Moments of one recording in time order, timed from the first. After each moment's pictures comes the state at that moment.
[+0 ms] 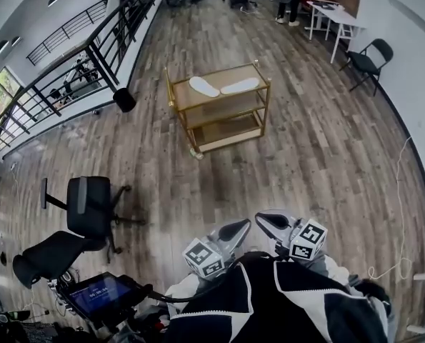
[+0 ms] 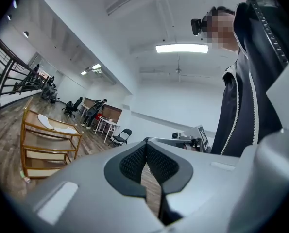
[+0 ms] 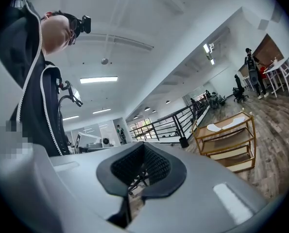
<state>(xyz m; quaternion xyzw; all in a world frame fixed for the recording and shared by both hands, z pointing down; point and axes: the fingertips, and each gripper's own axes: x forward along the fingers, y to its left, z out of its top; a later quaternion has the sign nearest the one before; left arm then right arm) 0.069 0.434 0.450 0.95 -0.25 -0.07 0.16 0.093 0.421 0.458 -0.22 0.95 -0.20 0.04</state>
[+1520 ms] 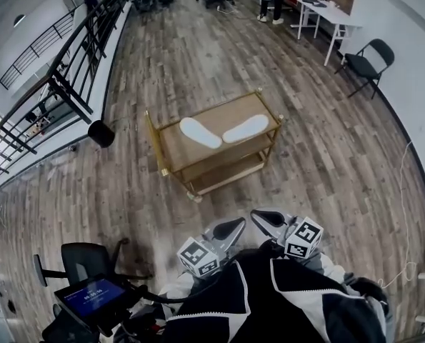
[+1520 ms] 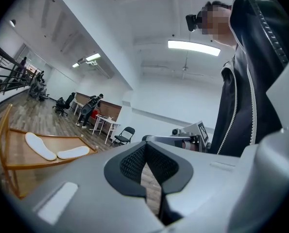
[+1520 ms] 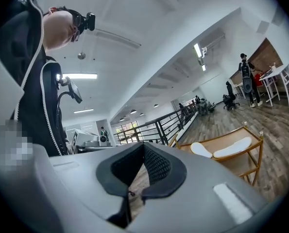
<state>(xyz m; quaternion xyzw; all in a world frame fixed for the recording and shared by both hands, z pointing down) -0.005 0.057 0.467 0.97 -0.19 -0.04 0.15 0.022 0.042 0.473 -0.30 0.94 -0.18 0.04</state>
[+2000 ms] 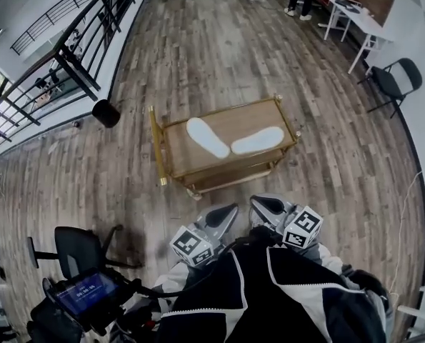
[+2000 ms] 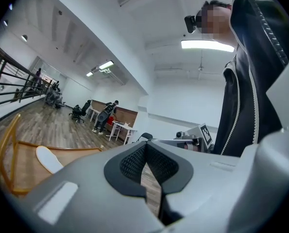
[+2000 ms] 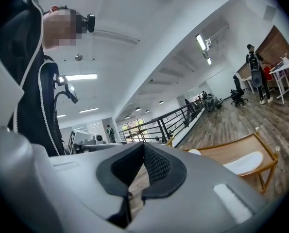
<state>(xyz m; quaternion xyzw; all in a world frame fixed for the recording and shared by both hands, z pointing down) -0.011 -0.110 0.480 0.94 -0.28 -0.06 0.16 0.034 -0.128 0.488 -0.25 0.95 -0.18 0.03</state>
